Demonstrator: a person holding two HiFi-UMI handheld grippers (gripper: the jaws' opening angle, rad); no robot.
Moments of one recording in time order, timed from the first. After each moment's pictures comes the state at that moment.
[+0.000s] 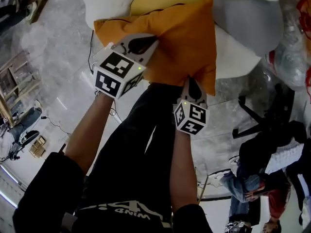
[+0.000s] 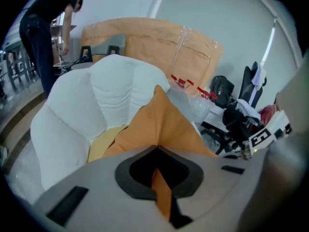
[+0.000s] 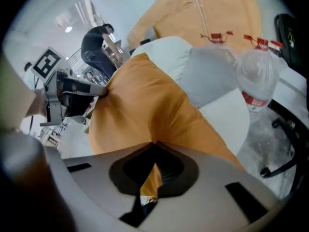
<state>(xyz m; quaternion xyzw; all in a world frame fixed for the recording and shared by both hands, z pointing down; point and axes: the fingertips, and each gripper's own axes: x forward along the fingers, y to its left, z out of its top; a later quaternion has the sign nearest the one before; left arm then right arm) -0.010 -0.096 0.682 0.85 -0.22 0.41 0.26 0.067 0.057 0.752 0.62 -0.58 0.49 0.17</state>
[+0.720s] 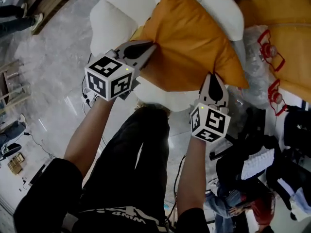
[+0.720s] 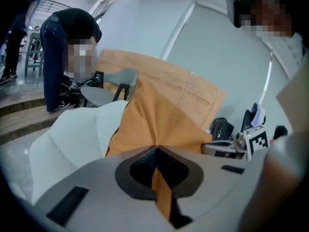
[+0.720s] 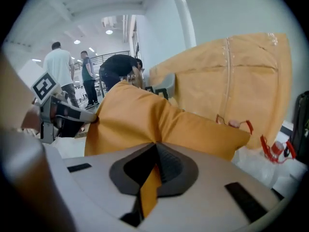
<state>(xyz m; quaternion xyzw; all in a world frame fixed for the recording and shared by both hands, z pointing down) 0.028 -0.202 0.529 0.89 -0.28 0.22 0.29 0.190 -0.118 0.548 0.68 -0.67 0.25 0.18</state>
